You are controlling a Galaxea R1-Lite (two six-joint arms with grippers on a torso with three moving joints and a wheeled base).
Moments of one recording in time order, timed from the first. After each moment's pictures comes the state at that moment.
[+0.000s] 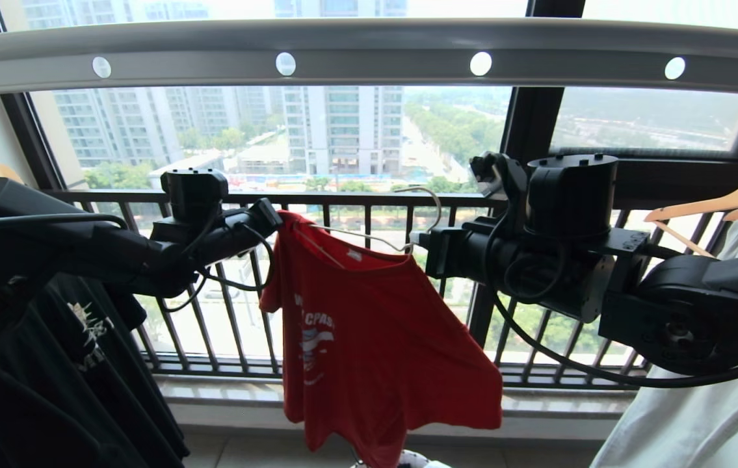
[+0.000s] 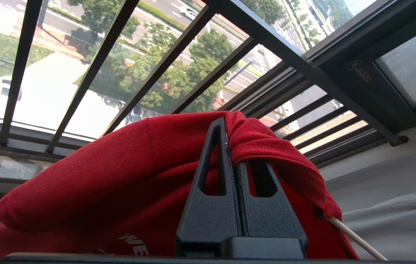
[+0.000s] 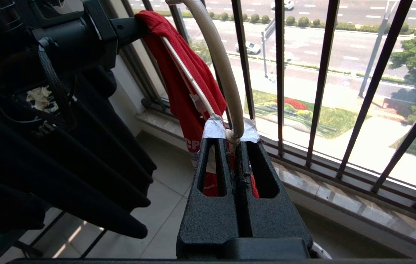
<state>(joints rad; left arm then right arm) -0.20 2.11 -1.35 -0.61 -0.21 -0.69 0.62 1.80 -1.10 -0.53 -0.04 0.27</state>
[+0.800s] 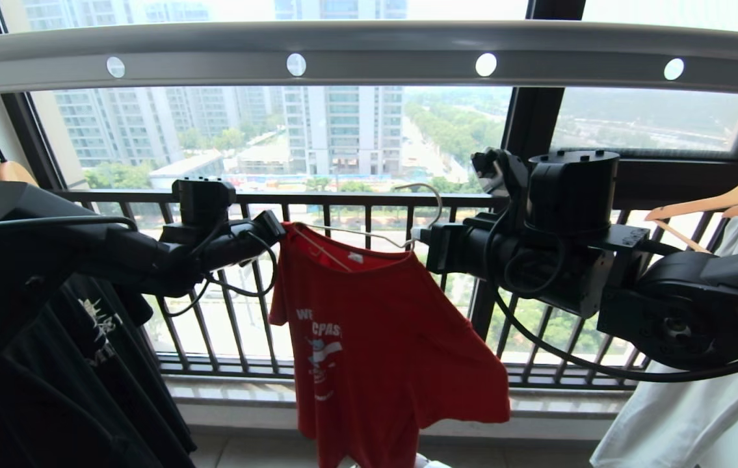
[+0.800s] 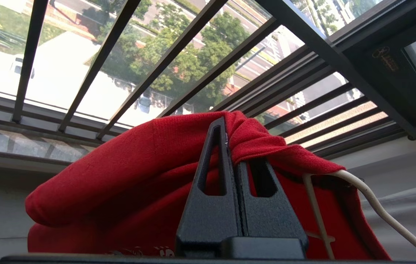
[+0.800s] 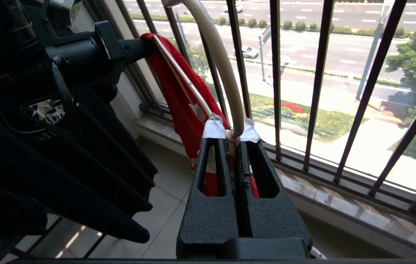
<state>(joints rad) -0.20 2.14 -1.38 -0.53 -0.21 -0.68 0.60 1.80 -1.12 -0.53 -0.04 0.27</state>
